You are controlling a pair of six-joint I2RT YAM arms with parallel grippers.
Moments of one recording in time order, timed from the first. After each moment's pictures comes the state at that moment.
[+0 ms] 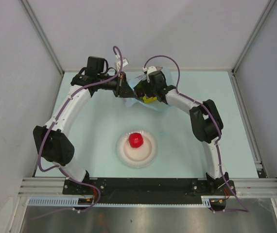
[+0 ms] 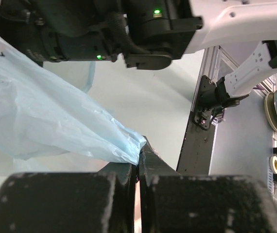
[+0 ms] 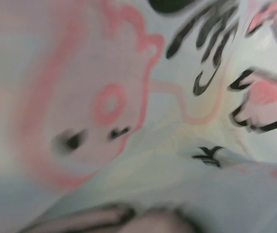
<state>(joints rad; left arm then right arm) -0.29 1.64 1.63 -0.69 1.02 0.03 0.55 2.15 1.69 -0.14 0.18 -0.02</state>
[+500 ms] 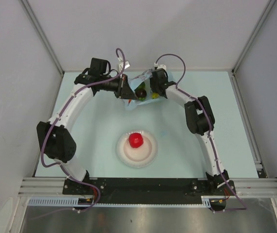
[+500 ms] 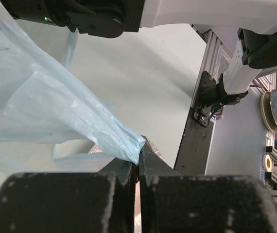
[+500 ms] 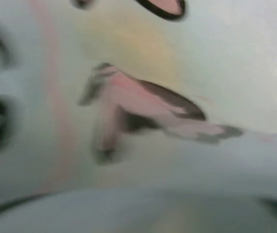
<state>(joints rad) -0.30 1.69 1.63 -0.72 1.01 0.04 0.47 2.40 1.98 -0.23 0.31 0.25</state>
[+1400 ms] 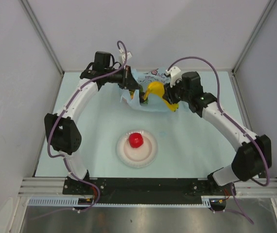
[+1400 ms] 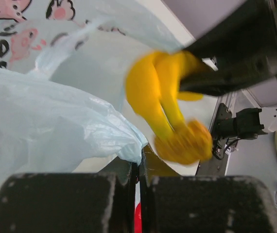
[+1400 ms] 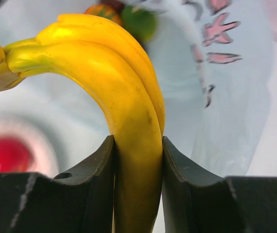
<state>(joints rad) -0.30 1.81 1.75 -0.57 0.92 -0.10 0.45 1.52 1.31 -0.29 -0.15 -0.13</state>
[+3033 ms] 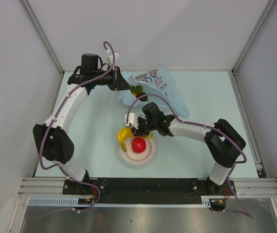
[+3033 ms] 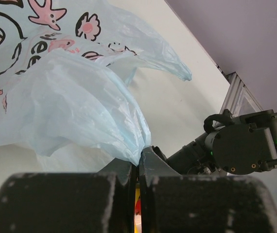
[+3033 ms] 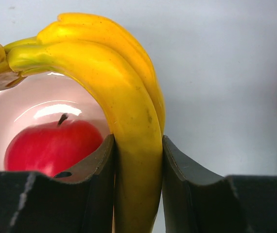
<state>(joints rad) -0.23 1.67 1.63 -0.56 0.89 -0.12 0.84 1.73 1.10 -0.05 -0.43 -0.60</state>
